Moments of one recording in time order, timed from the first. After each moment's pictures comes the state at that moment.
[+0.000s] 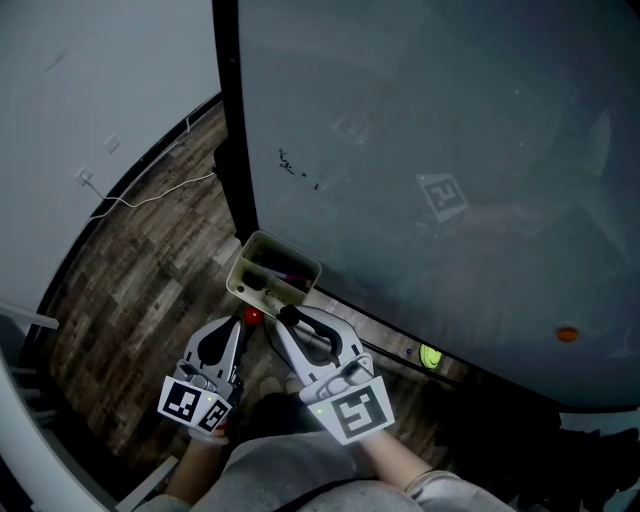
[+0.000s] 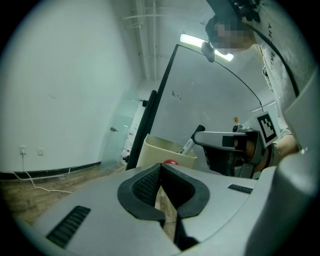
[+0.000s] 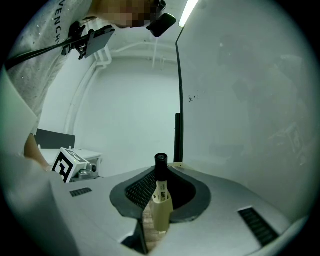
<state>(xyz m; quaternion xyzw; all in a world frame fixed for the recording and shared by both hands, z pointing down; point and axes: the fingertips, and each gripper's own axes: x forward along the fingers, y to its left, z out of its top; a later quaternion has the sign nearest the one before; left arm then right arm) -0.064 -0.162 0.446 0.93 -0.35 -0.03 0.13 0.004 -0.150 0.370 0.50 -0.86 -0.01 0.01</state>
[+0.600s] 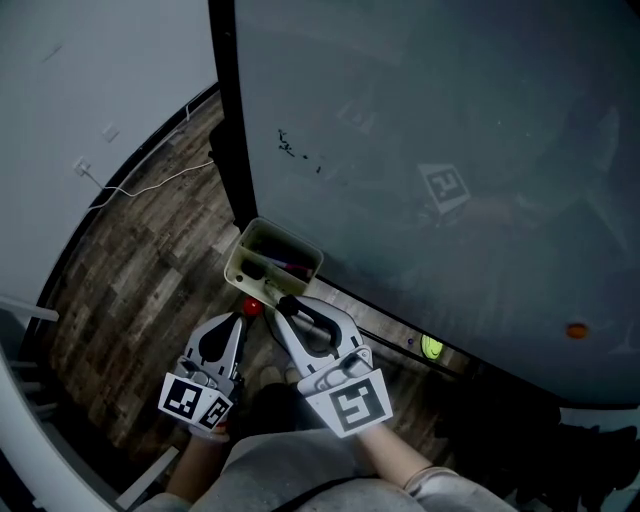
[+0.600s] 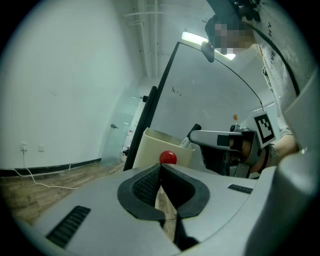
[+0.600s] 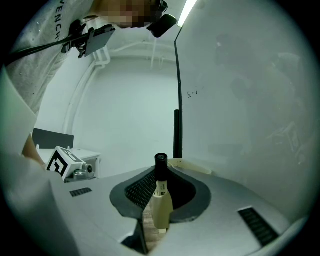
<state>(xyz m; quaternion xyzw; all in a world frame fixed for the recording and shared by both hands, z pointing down) -0.062 -0.152 0.457 0.93 -0.35 -0.02 0.14 0.005 -0.151 0.380 0.51 -0.86 -0.01 0.01</state>
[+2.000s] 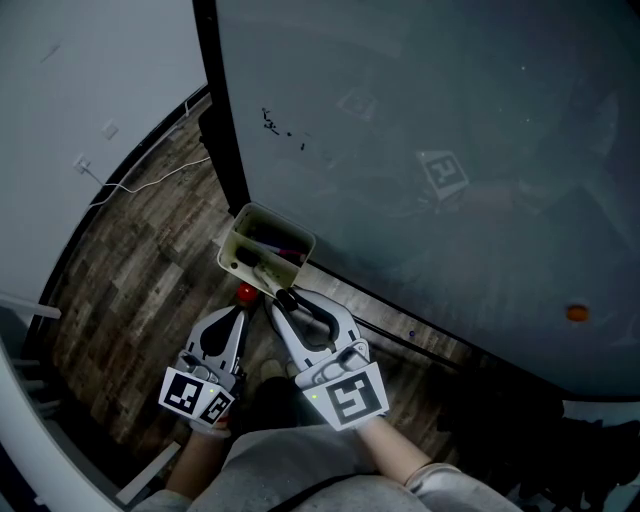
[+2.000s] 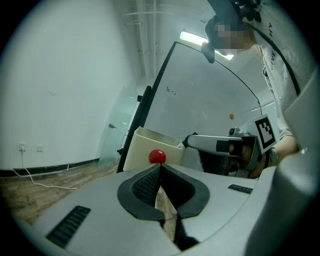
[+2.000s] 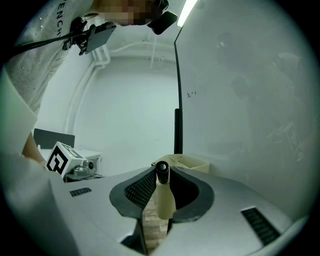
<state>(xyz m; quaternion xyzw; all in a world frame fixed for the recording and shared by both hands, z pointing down) -0.051 -0.141 0.461 0.93 -0.34 -0.02 0.14 0.009 -0.138 0.400 0.51 -0.86 0.00 0.02</state>
